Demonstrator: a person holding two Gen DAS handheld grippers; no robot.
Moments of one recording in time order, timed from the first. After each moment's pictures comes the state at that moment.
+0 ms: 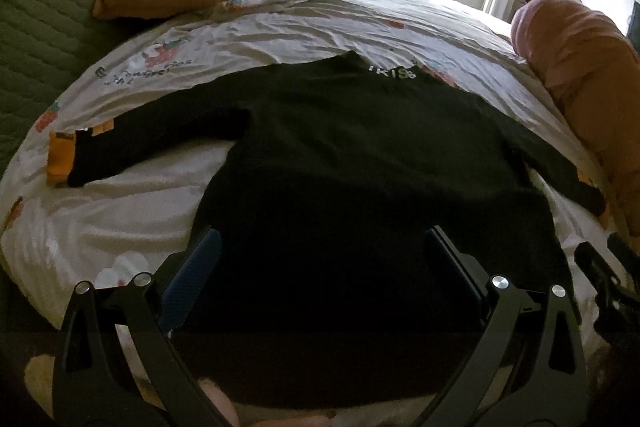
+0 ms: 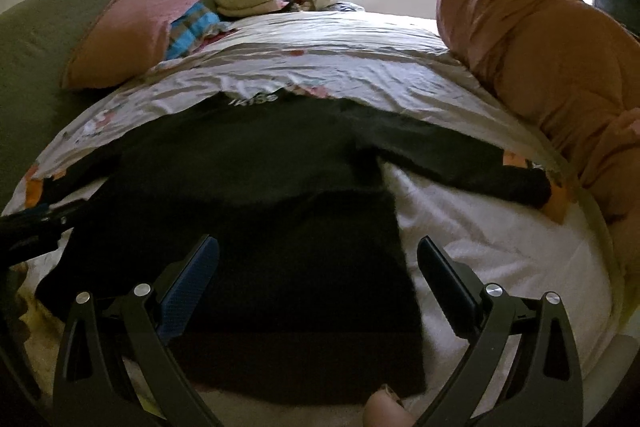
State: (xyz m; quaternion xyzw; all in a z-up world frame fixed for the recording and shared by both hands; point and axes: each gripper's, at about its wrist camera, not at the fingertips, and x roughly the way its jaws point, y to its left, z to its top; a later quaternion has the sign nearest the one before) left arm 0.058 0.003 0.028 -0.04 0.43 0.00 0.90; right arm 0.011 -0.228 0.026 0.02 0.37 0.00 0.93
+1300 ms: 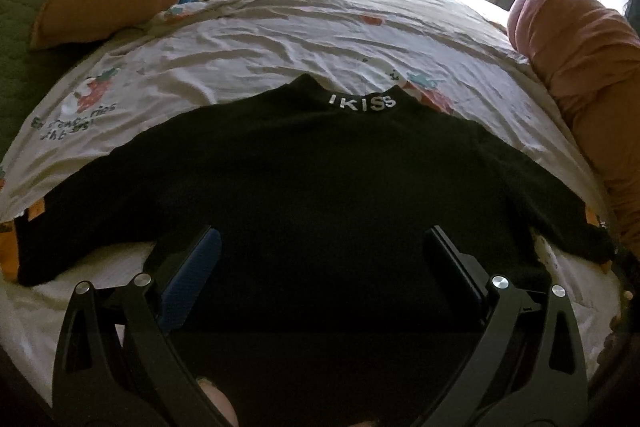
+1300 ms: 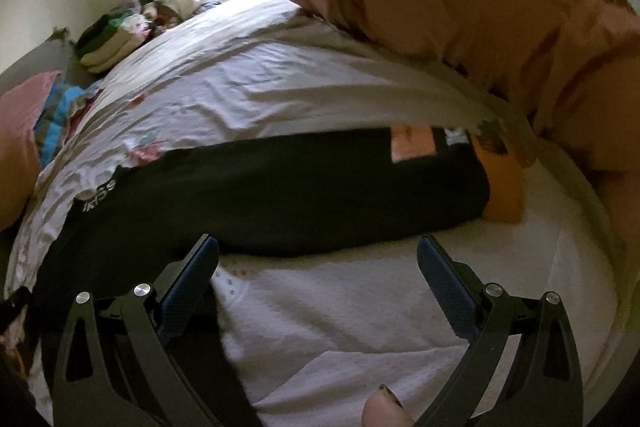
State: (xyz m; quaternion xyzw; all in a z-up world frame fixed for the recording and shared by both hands) left arm 0.195 -0.039 0.024 -0.02 0.46 -0.04 0.89; right arm 0.106 -0.400 -0.004 0.19 0.40 -0.18 0.88
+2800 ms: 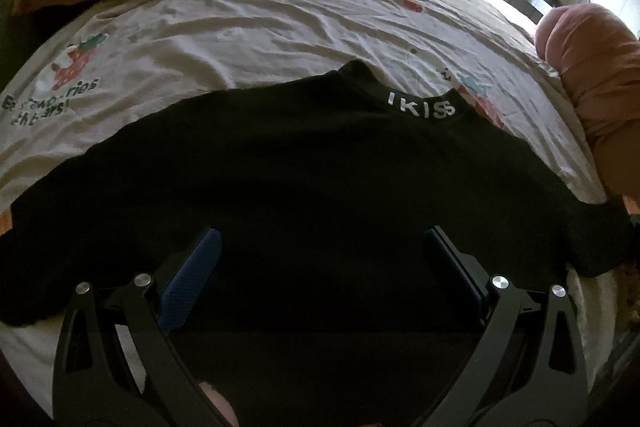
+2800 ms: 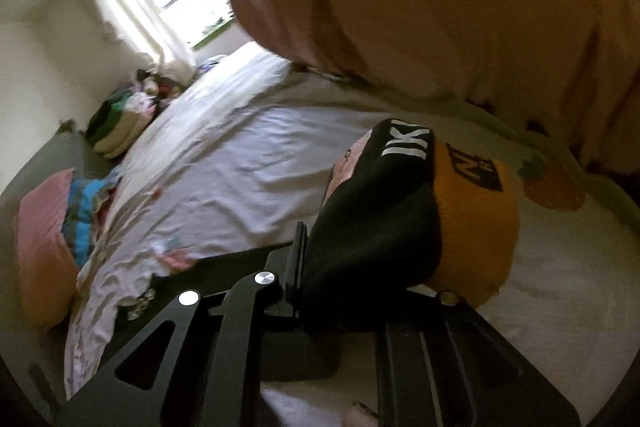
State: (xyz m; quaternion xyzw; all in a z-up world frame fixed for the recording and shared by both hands) left arm 0.258 0.020 -0.011 -0.07 0.49 -0.05 0.87; right arm 0.154 -0.447 0.028 0.30 0.30 -0.15 0.89
